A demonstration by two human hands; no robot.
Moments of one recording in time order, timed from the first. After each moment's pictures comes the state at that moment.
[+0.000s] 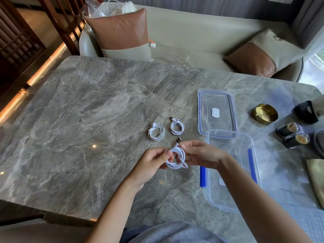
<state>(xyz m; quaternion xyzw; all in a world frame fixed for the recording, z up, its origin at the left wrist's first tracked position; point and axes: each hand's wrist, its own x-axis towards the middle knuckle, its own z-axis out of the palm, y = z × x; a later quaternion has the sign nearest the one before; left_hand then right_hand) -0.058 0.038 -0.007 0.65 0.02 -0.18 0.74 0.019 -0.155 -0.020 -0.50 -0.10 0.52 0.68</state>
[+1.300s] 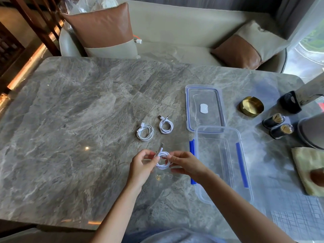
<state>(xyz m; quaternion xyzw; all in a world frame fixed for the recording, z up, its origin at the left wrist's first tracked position) -0.051 0.019 -0.064 0.71 0.22 -0.11 0.66 -0.019 -0.147 -0.049 -0.65 0.10 0.40 0.64</state>
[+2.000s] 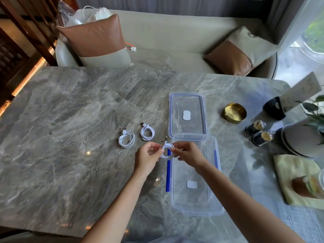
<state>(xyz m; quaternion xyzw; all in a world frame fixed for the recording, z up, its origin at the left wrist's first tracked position) 0.001 -0.081 -0.045 0.73 0.19 -0.08 0.65 0.030 -0.240 -0.042 -0.79 0.02 0.25 0.56</state>
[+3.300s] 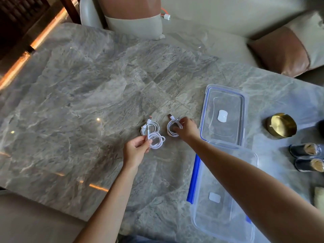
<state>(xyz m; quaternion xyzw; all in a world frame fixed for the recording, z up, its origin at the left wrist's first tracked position) 0.017 0.027 -0.101 0.64 0.36 0.00 0.68 0.144 -0.127 -0.131 -0.92 0.03 0.25 0.31</state>
